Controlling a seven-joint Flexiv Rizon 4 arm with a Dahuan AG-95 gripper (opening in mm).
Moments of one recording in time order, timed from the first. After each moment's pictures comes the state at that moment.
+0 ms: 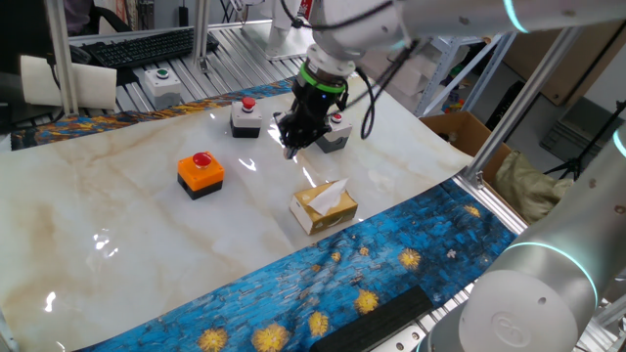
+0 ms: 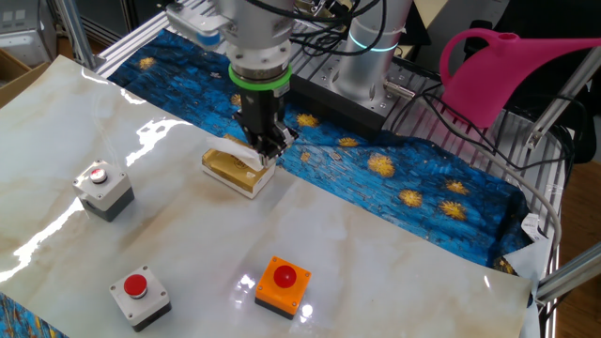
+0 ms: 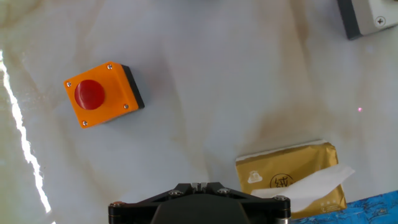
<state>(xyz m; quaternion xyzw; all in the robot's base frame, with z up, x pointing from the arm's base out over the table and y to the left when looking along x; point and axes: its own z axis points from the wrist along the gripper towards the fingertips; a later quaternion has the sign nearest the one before) 0.498 0.000 0.170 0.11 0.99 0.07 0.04</state>
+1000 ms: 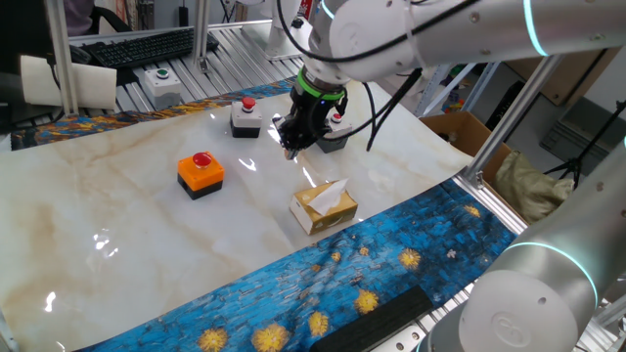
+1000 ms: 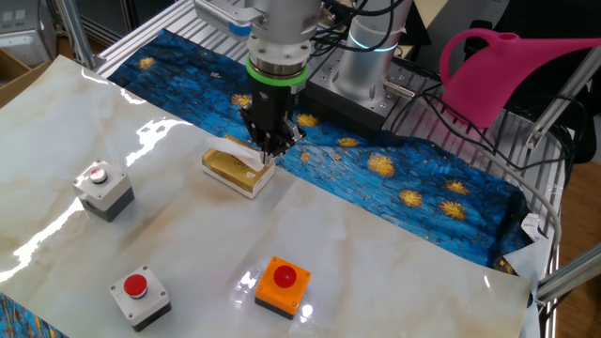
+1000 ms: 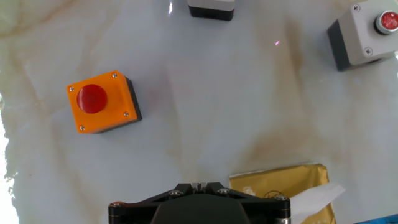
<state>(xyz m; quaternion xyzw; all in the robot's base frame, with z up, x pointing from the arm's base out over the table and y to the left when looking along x) 0.499 0.000 0.170 0.08 1.00 0.03 0.05</state>
